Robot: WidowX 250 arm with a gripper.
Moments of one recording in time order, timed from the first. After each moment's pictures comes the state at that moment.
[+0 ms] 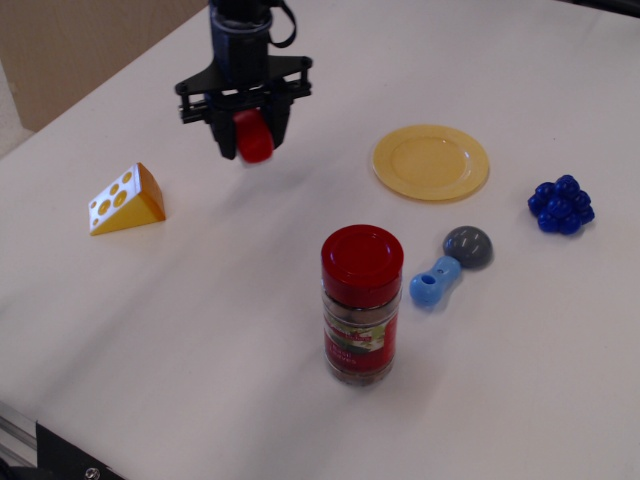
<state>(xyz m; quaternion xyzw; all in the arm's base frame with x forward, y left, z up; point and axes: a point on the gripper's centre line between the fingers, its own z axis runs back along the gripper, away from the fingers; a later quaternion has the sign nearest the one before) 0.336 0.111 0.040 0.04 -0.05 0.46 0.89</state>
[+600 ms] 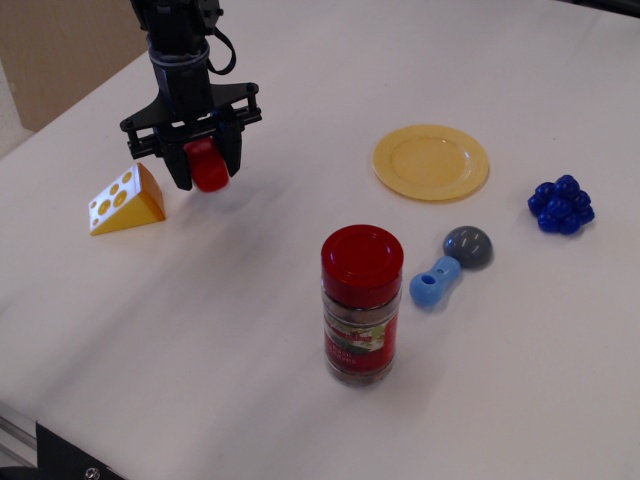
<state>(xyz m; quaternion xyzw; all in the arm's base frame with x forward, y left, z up) 0.307 0.131 0.026 0.01 -0.04 0.47 0.88</state>
